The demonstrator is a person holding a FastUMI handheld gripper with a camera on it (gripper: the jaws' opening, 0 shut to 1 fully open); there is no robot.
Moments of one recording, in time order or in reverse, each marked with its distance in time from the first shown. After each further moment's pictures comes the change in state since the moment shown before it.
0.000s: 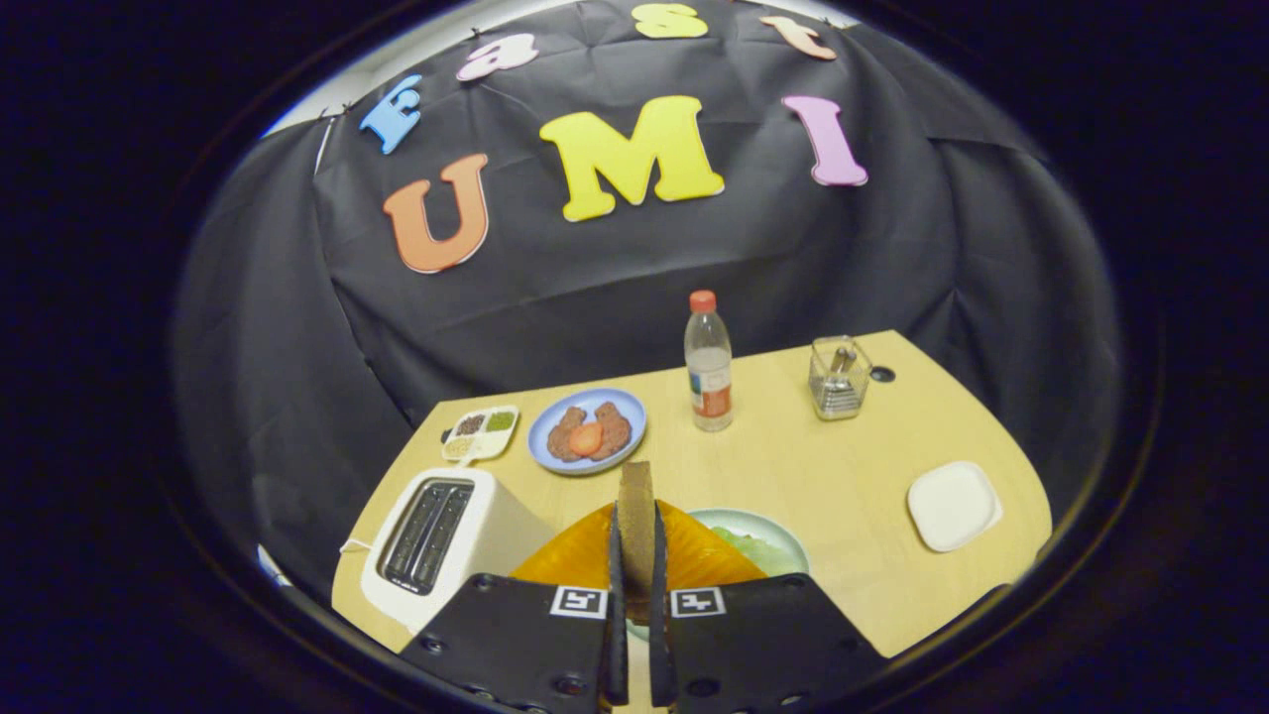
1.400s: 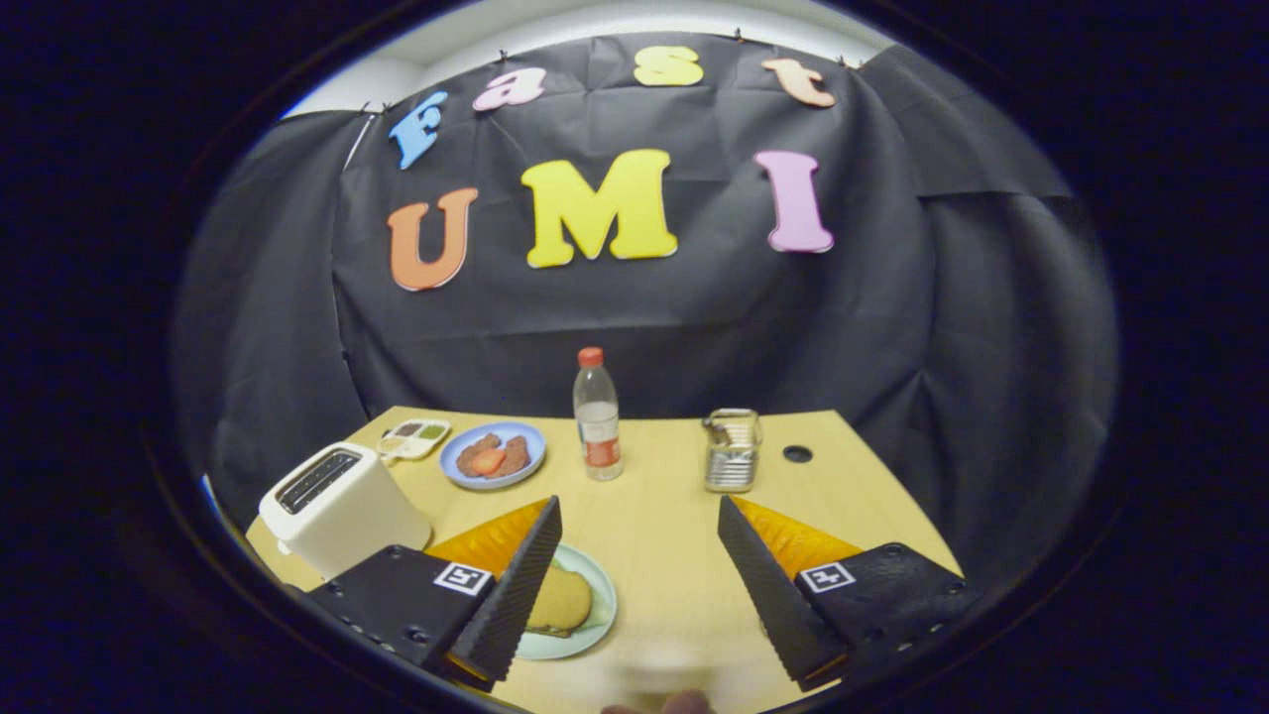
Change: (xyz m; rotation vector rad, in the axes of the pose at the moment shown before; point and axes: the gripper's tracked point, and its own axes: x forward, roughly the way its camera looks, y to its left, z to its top) arm -0.054 -0.172 0.074 -0.172 -0.247 -0.045
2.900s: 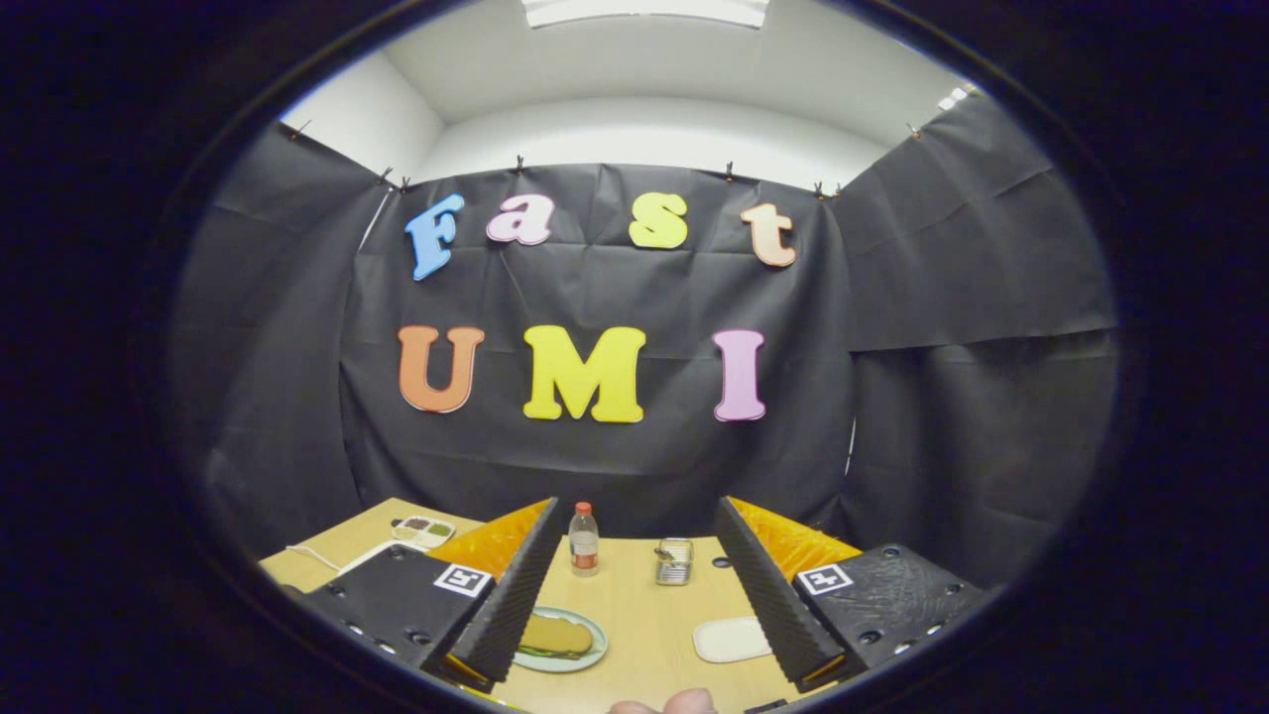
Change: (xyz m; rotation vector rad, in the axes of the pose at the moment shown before) arm -0.211 0.044 0.138 -0.041 -0.336 -0.108
